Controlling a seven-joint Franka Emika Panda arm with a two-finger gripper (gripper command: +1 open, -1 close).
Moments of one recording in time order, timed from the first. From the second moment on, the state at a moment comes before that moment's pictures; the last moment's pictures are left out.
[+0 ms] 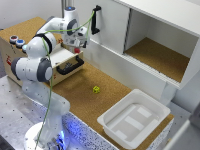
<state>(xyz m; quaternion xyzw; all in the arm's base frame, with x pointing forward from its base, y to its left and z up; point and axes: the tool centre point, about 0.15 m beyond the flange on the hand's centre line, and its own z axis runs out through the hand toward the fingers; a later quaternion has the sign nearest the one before) 0.395 0.076 0.433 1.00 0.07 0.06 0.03</state>
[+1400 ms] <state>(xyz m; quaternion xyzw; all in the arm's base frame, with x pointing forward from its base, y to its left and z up) 0.326 -0.399 0.324 0.91 -0.42 0.05 0.04</state>
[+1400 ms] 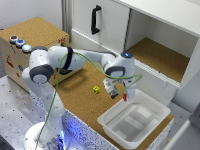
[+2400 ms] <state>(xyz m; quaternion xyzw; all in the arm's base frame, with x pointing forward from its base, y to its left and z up) 0.319 -0.412 0.242 0.73 -0.68 0.00 -0.01</state>
